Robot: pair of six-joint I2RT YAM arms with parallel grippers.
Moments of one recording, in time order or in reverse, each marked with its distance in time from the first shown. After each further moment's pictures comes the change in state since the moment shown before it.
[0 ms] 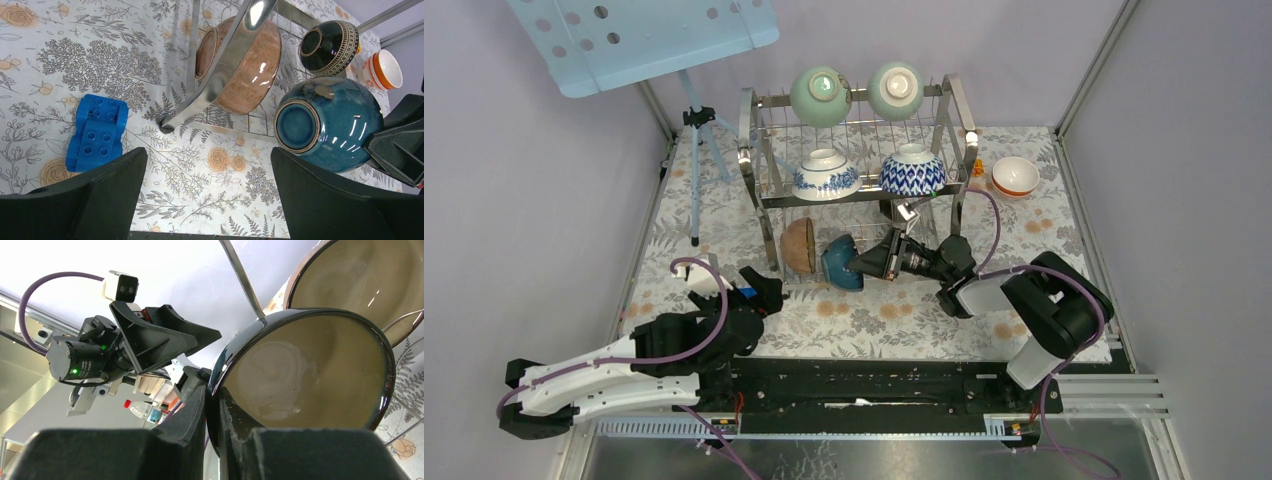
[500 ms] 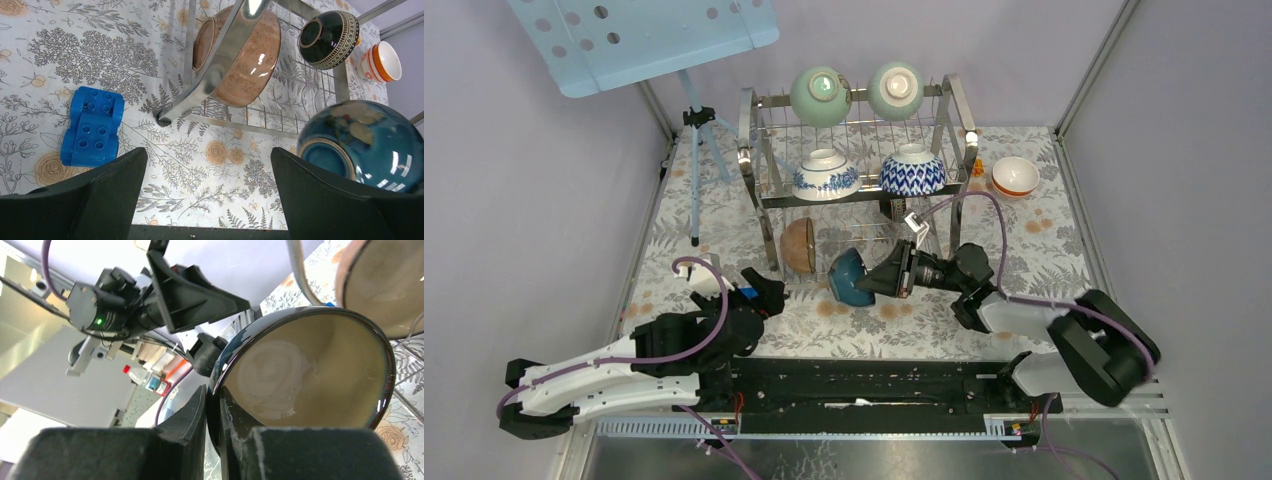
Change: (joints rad) left arm 0.000 0.000 -0.001 0.000 0.032 -0.009; right arm 0.019 -0.237 -0.095 -0.147 -0.077 -0.076
